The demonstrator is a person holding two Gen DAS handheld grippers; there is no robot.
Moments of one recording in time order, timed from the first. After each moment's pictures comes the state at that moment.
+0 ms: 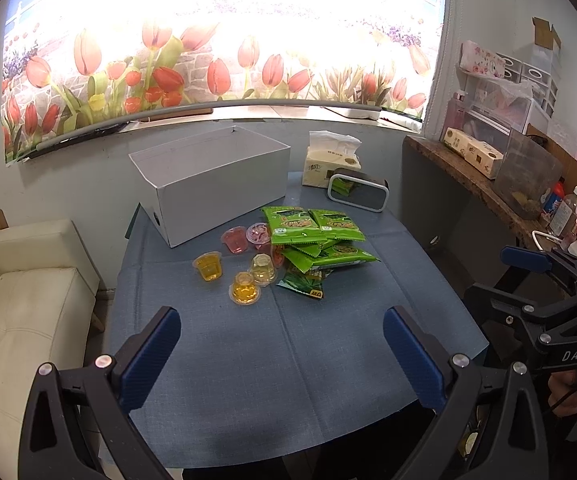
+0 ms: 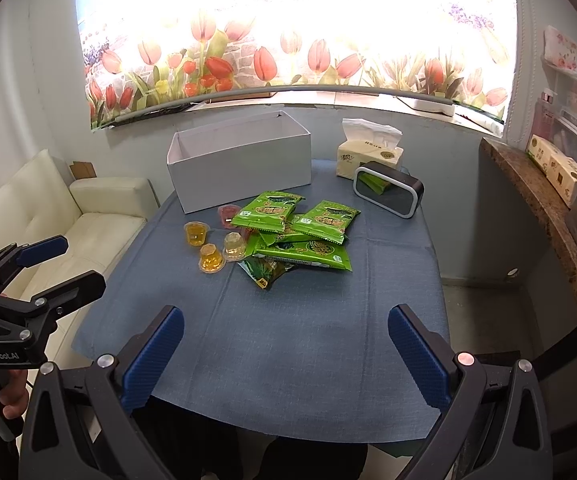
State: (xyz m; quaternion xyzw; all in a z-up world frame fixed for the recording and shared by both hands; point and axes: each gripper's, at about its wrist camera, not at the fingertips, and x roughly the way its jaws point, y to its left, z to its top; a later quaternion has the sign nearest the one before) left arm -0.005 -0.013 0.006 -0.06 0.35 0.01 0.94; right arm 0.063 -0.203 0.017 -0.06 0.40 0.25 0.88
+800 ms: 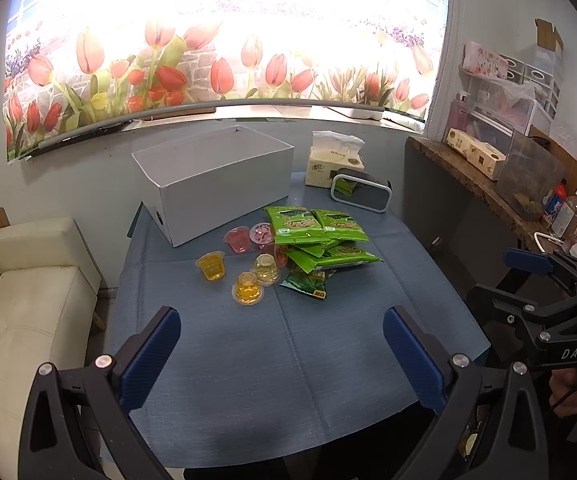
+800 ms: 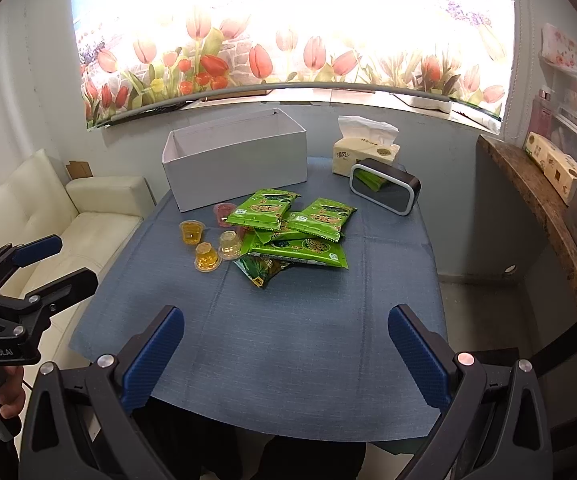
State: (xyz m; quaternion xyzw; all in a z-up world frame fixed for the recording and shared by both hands) left arm -0.005 -0.009 0.007 -0.06 0.35 0.01 0.94; right arm 0.065 -0.204 0.017 -0.06 0.40 0.24 0.88
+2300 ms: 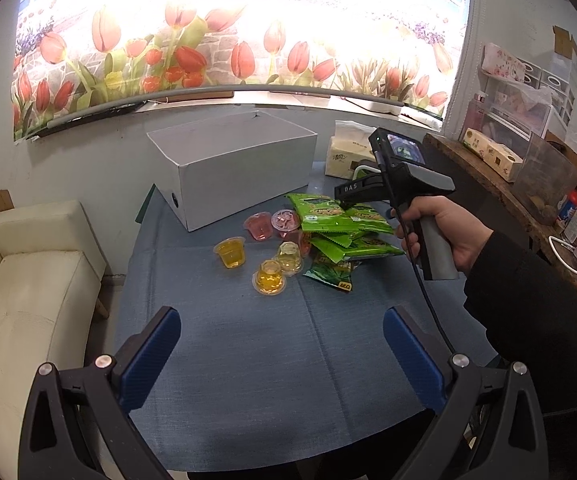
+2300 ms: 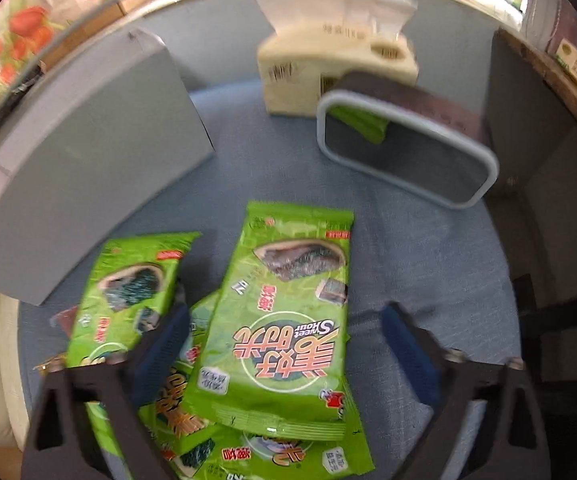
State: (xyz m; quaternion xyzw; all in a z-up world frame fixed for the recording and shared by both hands) left arm 0.002 0.020 -0.017 -0.08 0.36 0.03 0.93; right arm 0.345 -0.113 -0.138 0.00 0.59 0.11 0.80
